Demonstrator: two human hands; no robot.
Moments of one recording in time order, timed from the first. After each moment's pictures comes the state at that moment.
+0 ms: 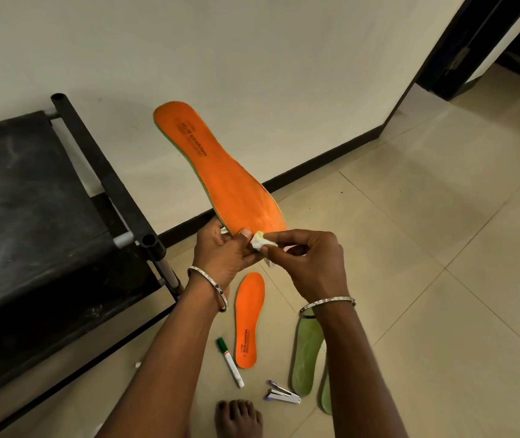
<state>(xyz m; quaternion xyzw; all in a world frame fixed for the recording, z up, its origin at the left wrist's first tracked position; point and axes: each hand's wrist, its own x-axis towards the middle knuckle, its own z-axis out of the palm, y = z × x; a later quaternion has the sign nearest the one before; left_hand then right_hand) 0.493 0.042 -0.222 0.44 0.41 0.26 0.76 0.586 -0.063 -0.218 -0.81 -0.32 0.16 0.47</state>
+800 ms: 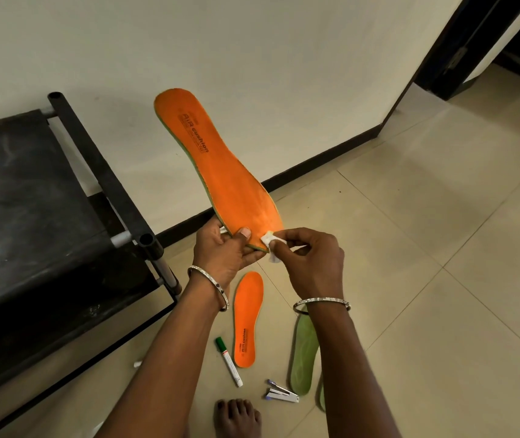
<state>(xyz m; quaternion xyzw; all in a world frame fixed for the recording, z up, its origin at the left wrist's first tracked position) 0.496 0.043 -0.228 0.45 0.42 0.26 0.74 0.587 -0.059 -0.232 -0.83 -0.26 0.12 0.47</state>
